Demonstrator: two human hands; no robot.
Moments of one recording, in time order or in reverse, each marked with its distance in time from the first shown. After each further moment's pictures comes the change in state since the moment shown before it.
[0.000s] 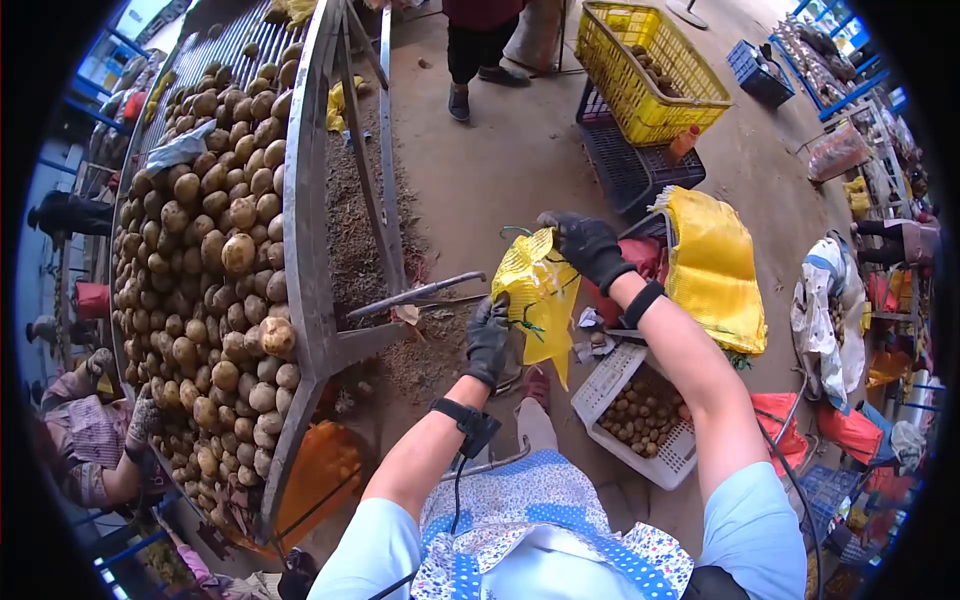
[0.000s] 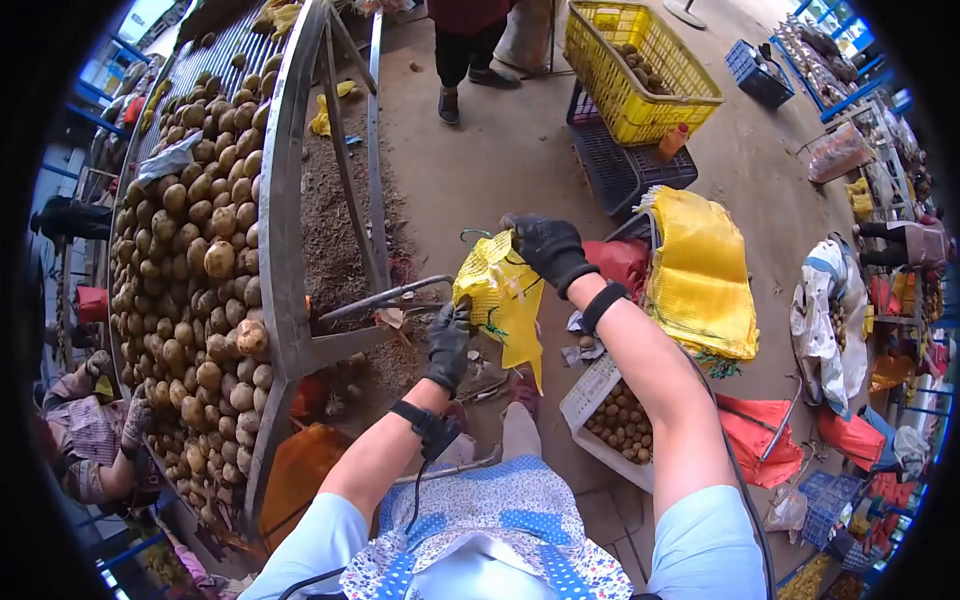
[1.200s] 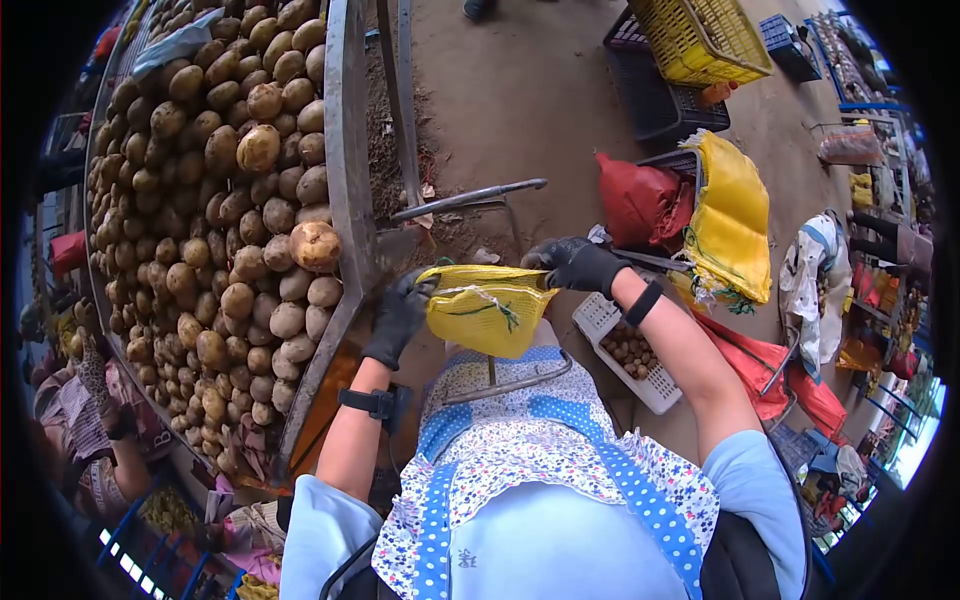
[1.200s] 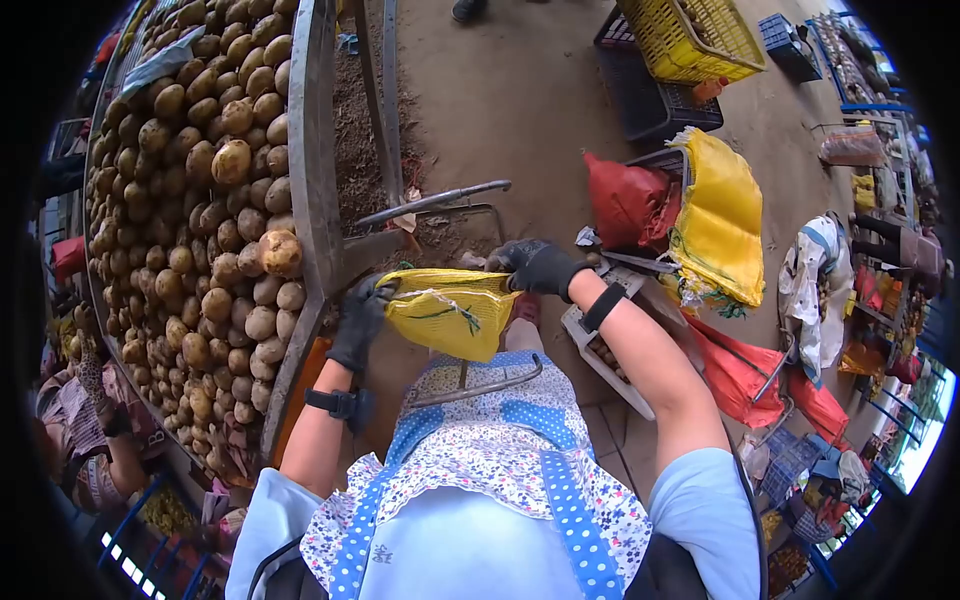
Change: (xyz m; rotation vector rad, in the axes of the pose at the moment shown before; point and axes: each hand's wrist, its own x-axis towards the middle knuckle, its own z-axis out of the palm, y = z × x) left_hand -0.070 0.109 -0.225 0.687 -0.100 -0.129; right_hand -0.068 -0.124 0.068 0.446 -0.892 0.084
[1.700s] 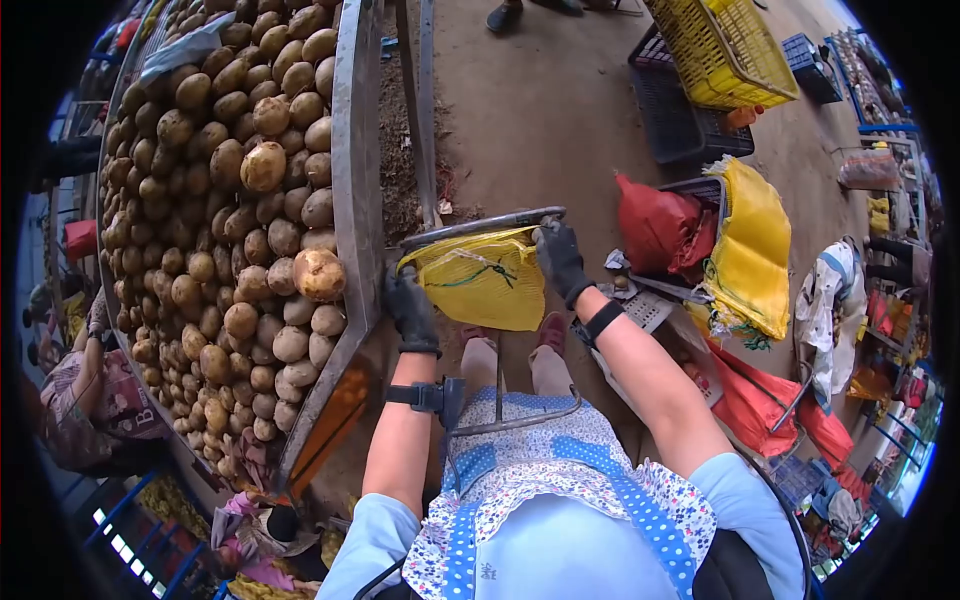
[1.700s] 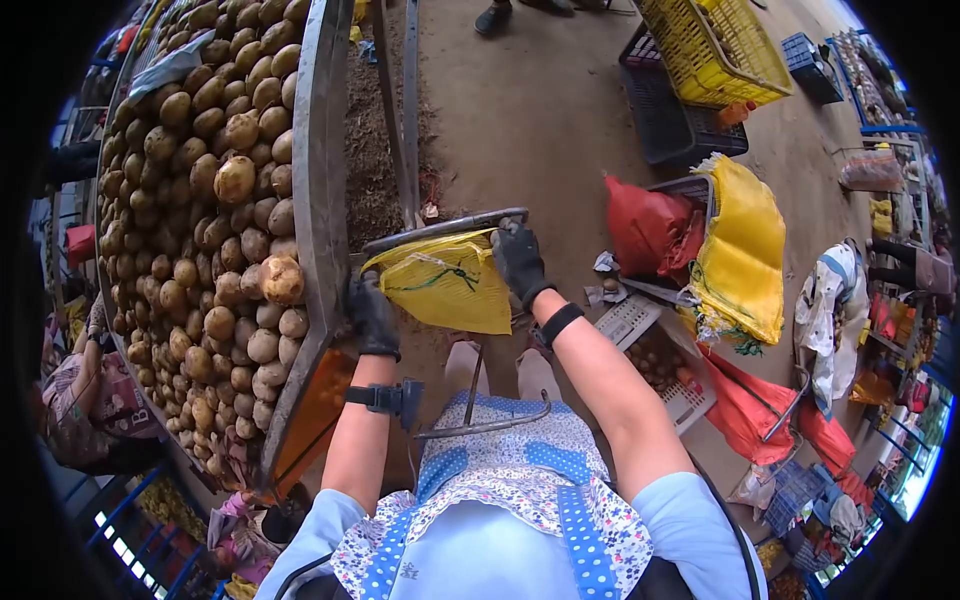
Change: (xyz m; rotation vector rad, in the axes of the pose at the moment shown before) left_hand 0.076 -0.033 0.032 -0.228 0.738 0.020; right_hand 0.090 0.022 0.022 0.282 0.717 0.275
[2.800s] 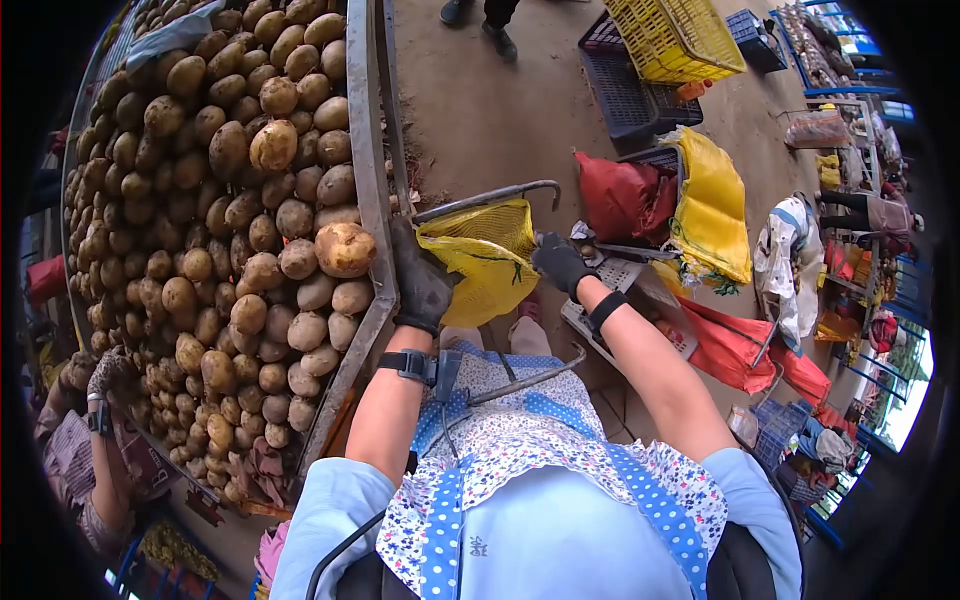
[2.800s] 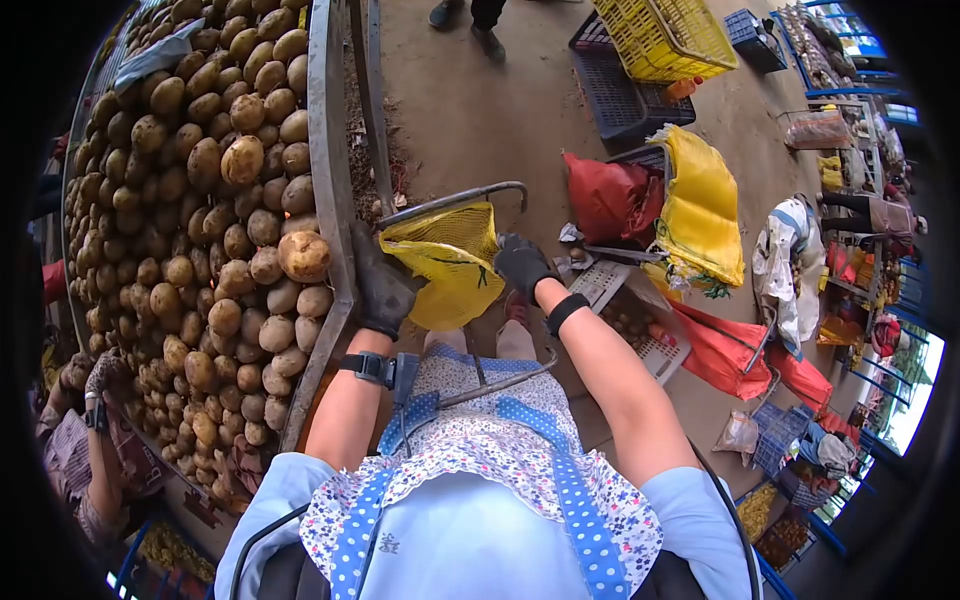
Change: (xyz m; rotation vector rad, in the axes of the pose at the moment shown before) left_hand -0.008 0.073 -0.027 -1.183 -0.723 -0.772; right_hand -0.068 -0.035 -0.004 -0.476 -0.255 0.181
